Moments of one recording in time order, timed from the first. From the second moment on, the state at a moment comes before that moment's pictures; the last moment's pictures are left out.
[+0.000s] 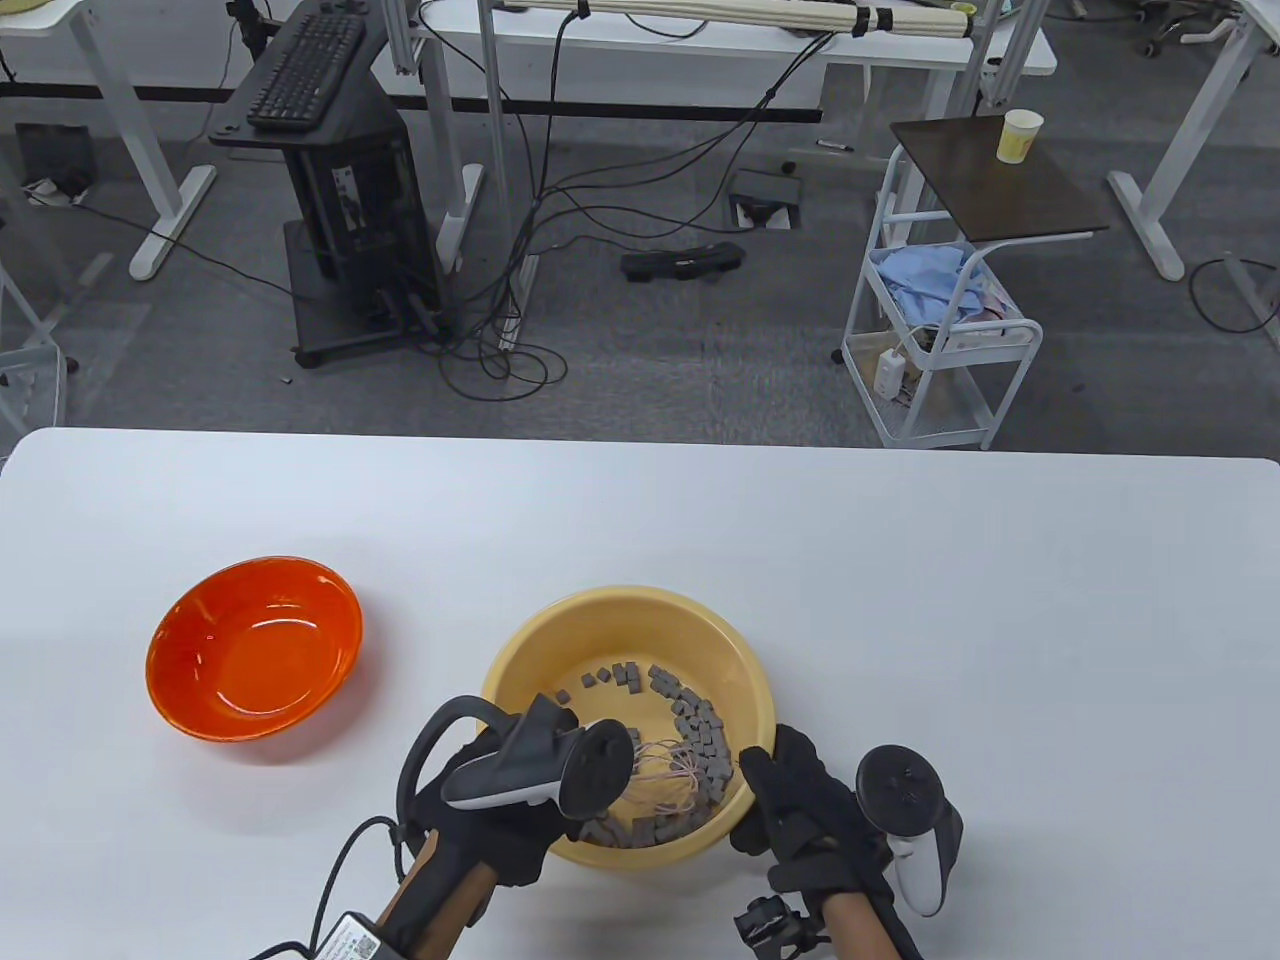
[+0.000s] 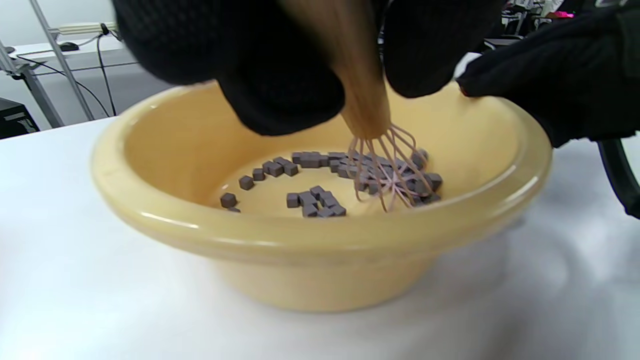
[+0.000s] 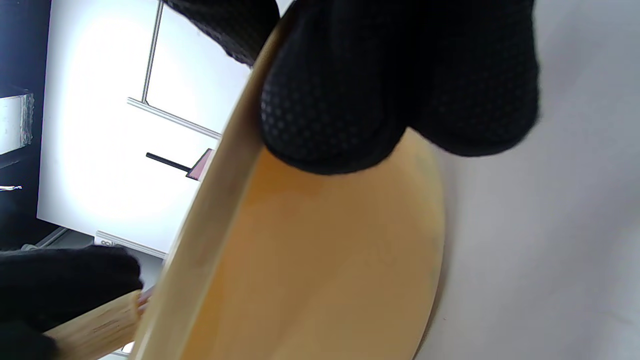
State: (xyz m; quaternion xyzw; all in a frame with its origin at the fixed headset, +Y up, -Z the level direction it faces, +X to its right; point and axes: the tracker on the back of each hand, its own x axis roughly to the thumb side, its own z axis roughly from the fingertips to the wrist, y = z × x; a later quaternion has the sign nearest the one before) left_hand -0.090 -0.652 -0.269 -0.15 -0.27 -0.08 0.95; right_hand 0.164 -0.766 -0.269 -0.01 0.08 0.82 0.57
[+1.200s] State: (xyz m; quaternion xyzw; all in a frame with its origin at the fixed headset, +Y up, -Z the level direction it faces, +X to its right) left_hand -0.128 -0.617 -0.272 -0.06 -0.10 -0.18 0.98; right_hand 0.164 -0.765 -0.268 -0.01 0.09 0.82 0.57
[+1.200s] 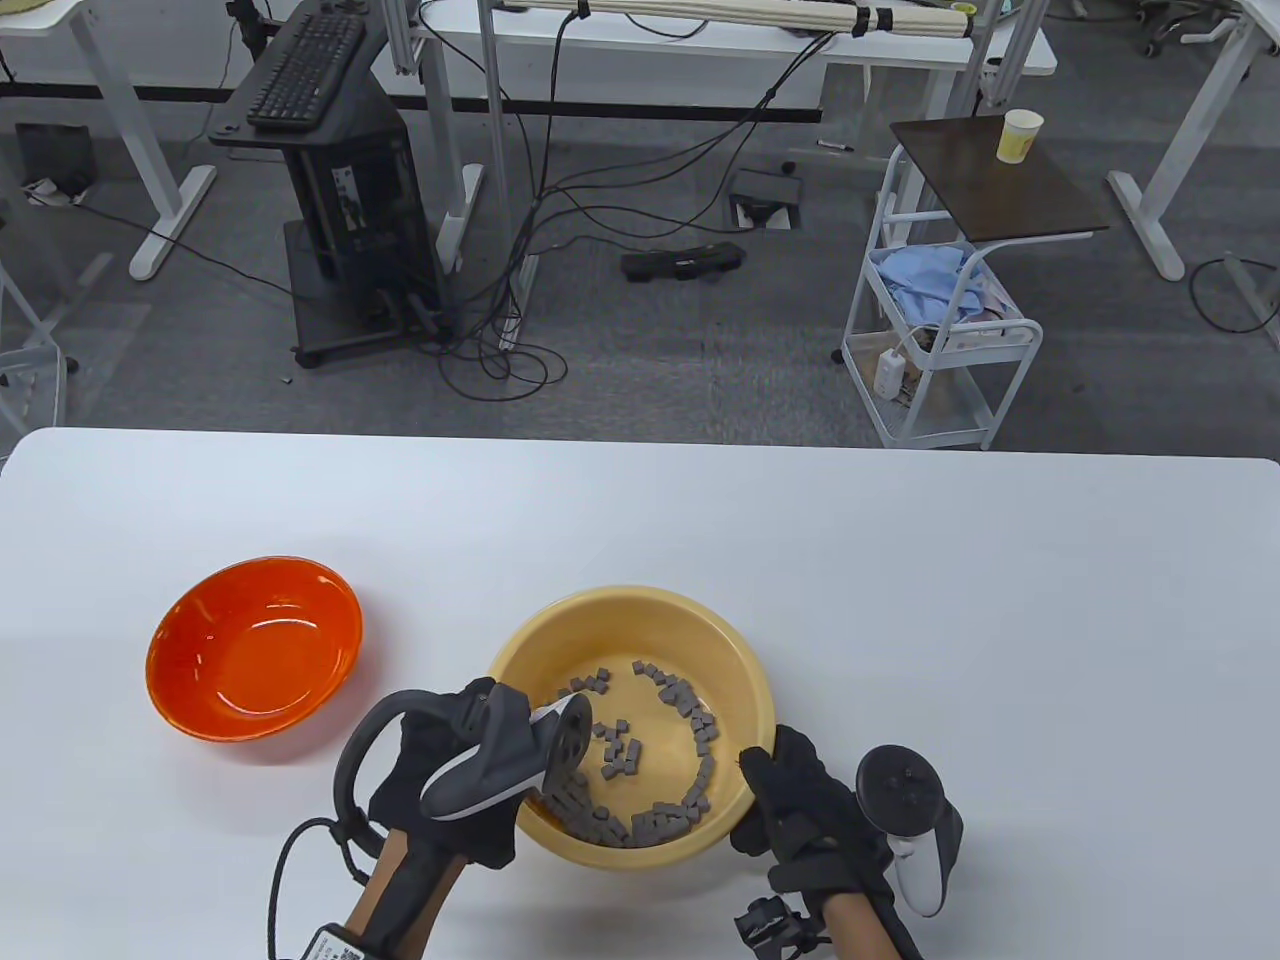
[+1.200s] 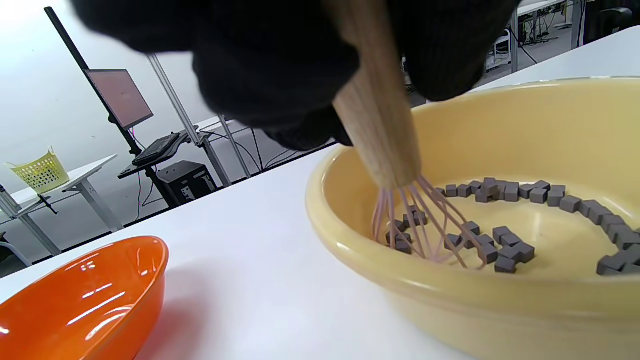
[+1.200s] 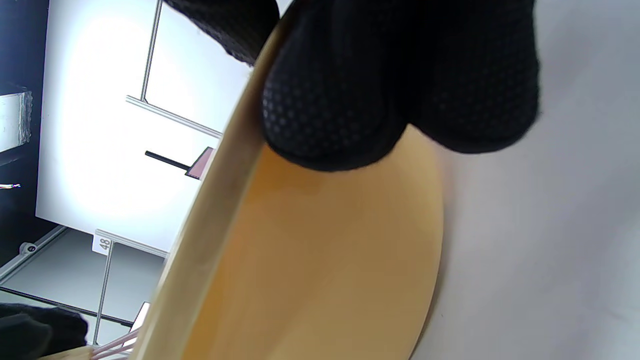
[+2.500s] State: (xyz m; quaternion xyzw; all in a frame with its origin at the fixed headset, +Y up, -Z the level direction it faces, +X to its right) left_hand -0.074 -0.669 -0.269 -0.12 -0.24 -0.16 0.95; right_hand 0.163 -0.766 -0.268 -0.01 0.09 0.82 0.57
